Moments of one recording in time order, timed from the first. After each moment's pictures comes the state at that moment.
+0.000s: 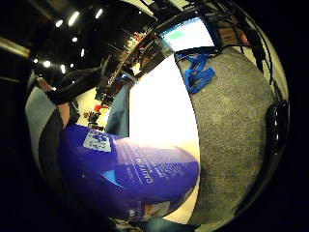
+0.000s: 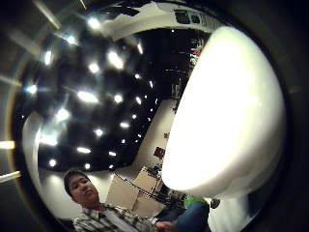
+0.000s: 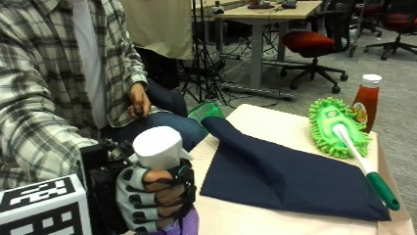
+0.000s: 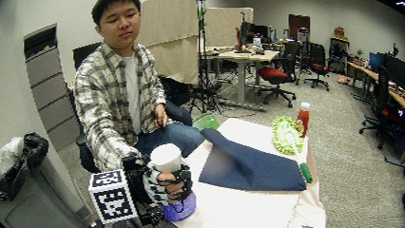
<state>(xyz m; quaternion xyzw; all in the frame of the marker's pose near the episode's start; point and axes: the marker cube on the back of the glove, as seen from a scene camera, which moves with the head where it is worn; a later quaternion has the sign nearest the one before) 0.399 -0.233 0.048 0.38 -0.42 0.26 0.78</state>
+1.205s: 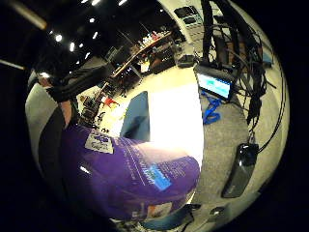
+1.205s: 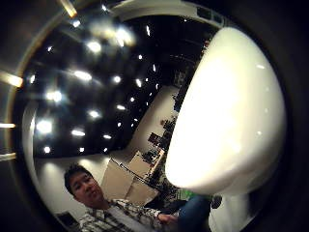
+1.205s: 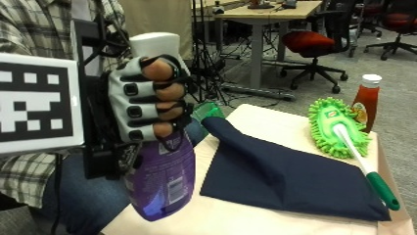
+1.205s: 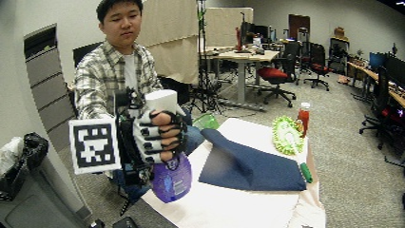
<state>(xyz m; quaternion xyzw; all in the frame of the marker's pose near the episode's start) 0.362 -0.252 -0.054 0.36 -0.37 0.18 0.84</state>
